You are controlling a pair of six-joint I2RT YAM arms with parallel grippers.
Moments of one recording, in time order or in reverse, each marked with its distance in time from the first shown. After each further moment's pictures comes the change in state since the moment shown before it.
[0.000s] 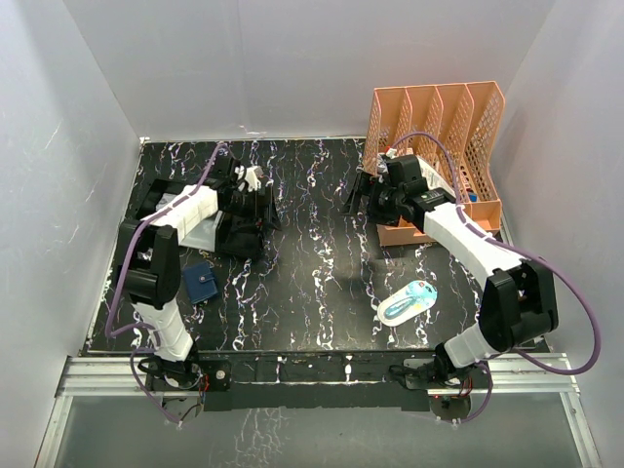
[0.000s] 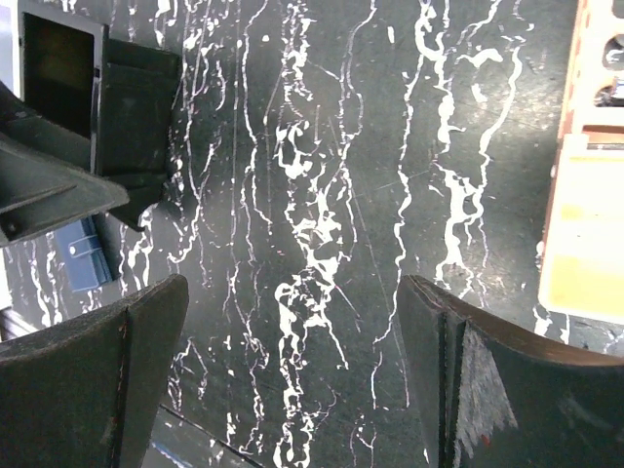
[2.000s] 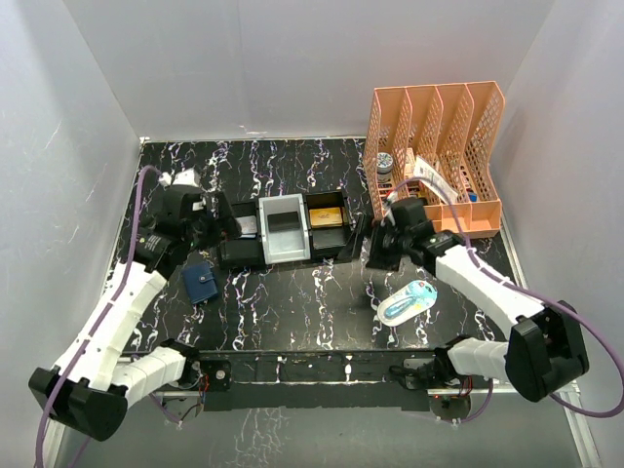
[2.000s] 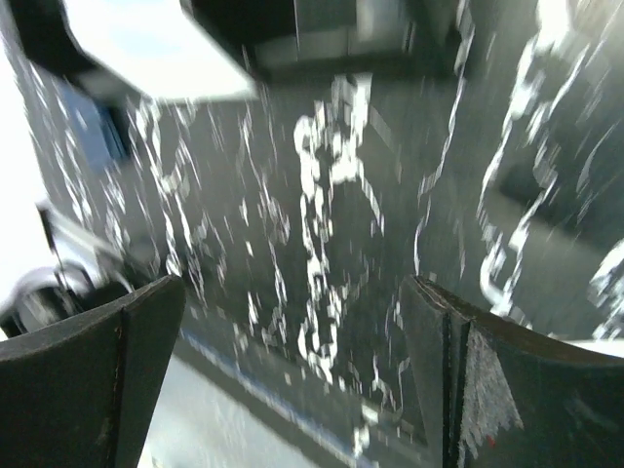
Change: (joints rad) left arm -0.135 -0.768 -0.188 -0.158 -0.608 -0.291; right arm 0.035 -0.261 -0.306 0.034 -0.098 0.132
